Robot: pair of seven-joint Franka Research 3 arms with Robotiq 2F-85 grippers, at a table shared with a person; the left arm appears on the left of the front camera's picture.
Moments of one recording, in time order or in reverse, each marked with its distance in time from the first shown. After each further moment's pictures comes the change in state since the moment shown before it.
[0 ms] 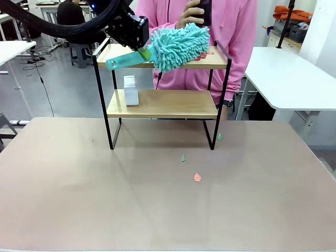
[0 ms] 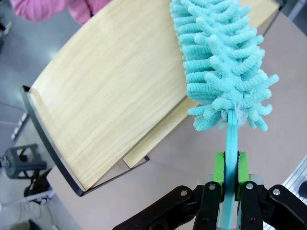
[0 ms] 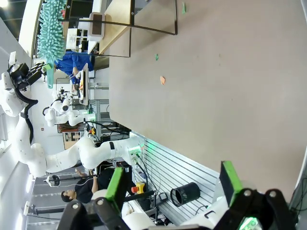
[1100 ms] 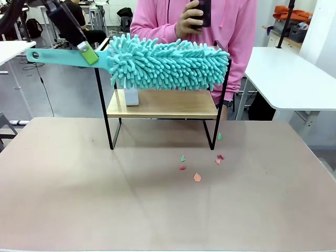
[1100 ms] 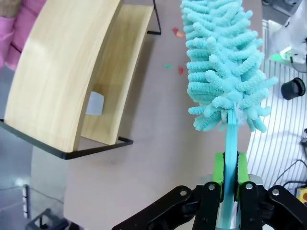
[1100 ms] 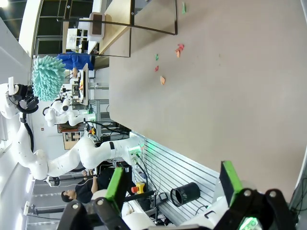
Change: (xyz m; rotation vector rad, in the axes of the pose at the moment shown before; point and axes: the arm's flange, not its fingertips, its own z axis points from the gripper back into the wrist) left arm -0.078 0.031 0.087 -0.315 0.150 -0.433; right arm 0.000 0.000 0.000 0.000 0.000 0.000
